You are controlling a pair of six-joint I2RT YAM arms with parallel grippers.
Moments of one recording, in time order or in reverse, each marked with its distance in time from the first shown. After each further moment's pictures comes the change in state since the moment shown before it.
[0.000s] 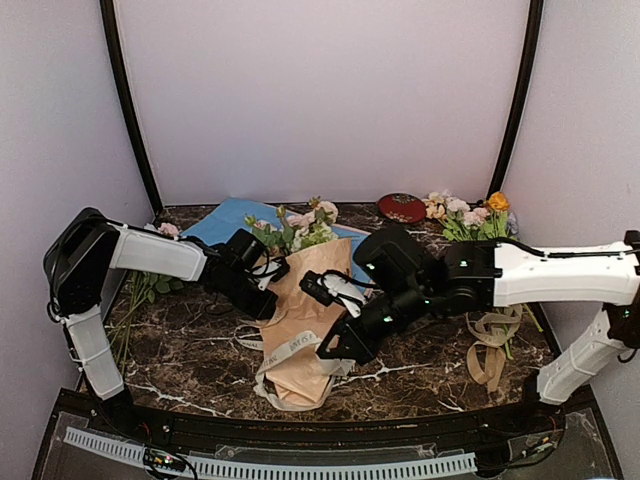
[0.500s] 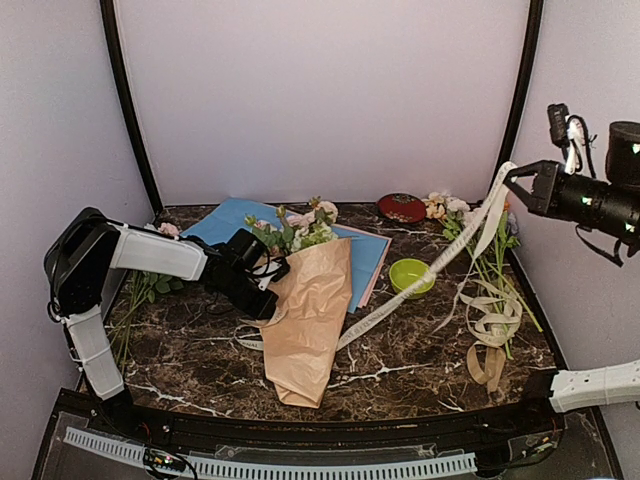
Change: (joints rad) left arm 0.005 0.004 0.010 -0.015 -0.005 0.000; right arm -0.283 -0.665 0.212 -0.425 0.641 0.180
